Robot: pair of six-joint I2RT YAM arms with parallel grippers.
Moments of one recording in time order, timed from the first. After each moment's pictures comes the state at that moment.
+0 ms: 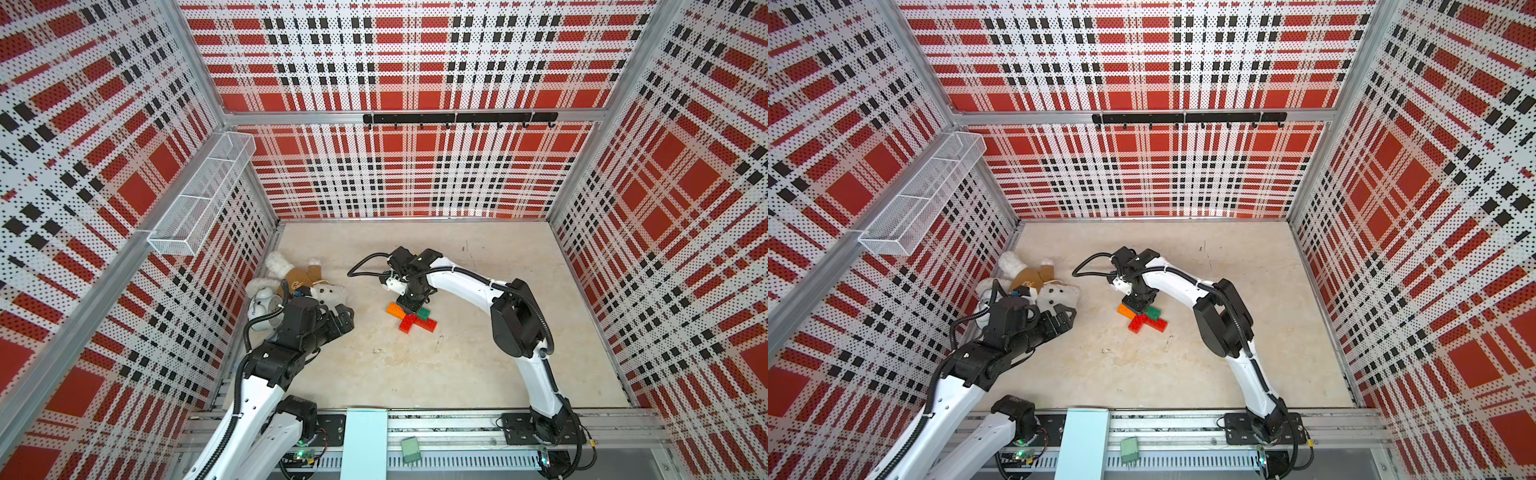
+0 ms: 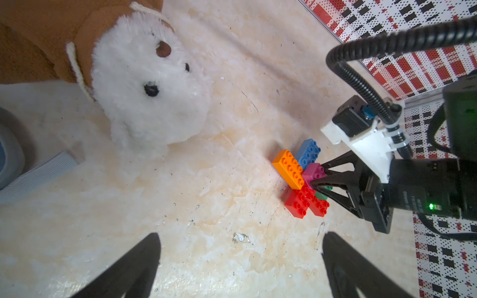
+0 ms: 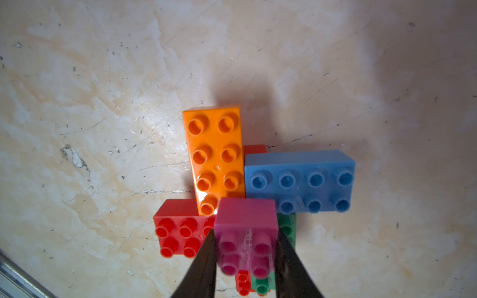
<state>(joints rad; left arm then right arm) -0.29 0.69 0.67 -0.71 0.04 -0.71 0.80 2.21 1.90 -1.11 -0.06 -0.22</state>
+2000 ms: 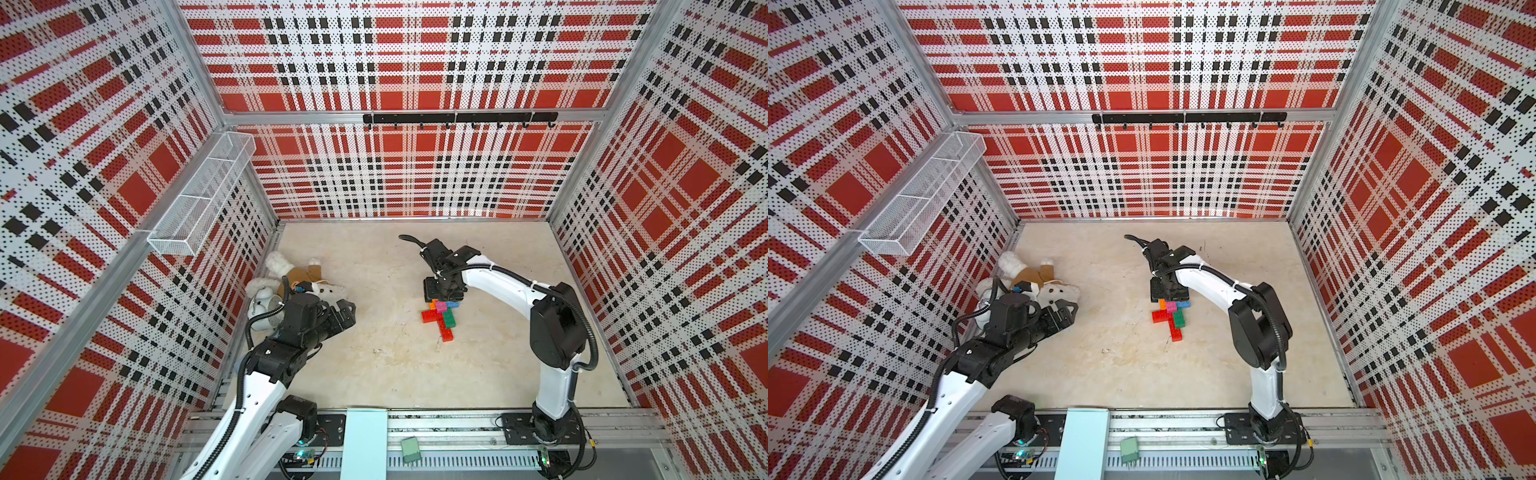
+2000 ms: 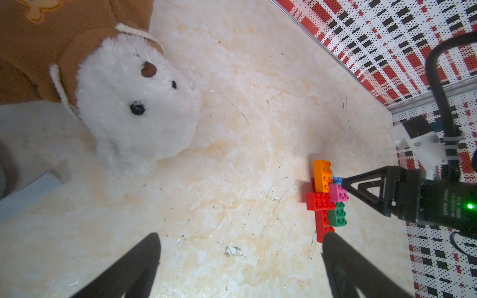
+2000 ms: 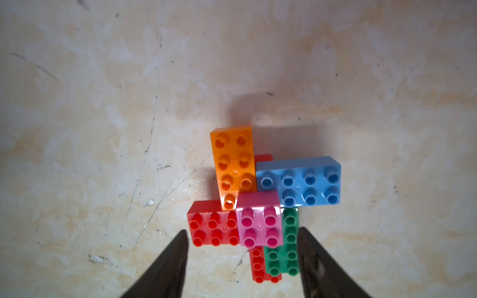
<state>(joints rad) -0.29 0.71 0.67 -0.63 0.04 -0.70 0.66 1.89 1.58 -0.98 0.08 0.57</state>
